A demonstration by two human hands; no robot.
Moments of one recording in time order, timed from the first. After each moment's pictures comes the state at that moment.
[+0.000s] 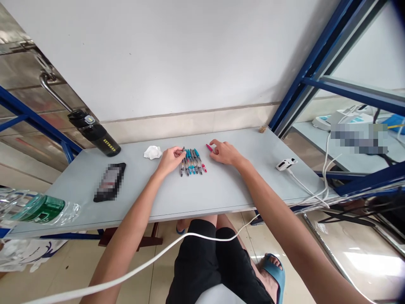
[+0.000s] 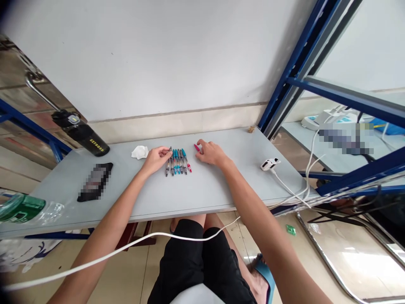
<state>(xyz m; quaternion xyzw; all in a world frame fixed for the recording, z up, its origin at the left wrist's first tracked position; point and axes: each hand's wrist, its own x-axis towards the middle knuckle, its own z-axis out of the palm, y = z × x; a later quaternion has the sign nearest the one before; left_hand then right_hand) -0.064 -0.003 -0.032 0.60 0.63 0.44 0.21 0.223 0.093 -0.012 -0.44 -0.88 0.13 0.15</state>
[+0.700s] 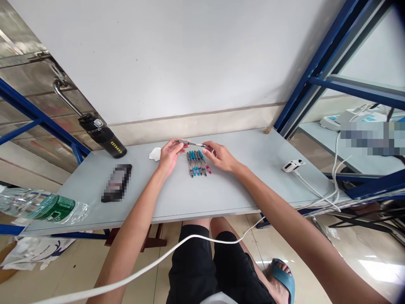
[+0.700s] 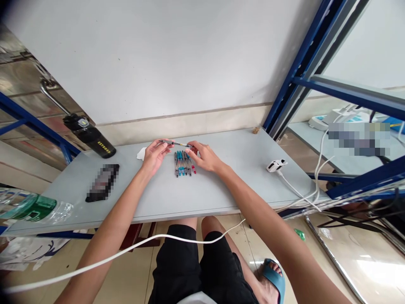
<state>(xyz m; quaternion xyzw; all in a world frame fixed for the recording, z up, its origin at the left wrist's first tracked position) -0.055 -0.012 -0.002 0.47 0.39 0.67 0.43 0.197 0.057 -0.003 -0.28 -0.87 0.24 0.34</state>
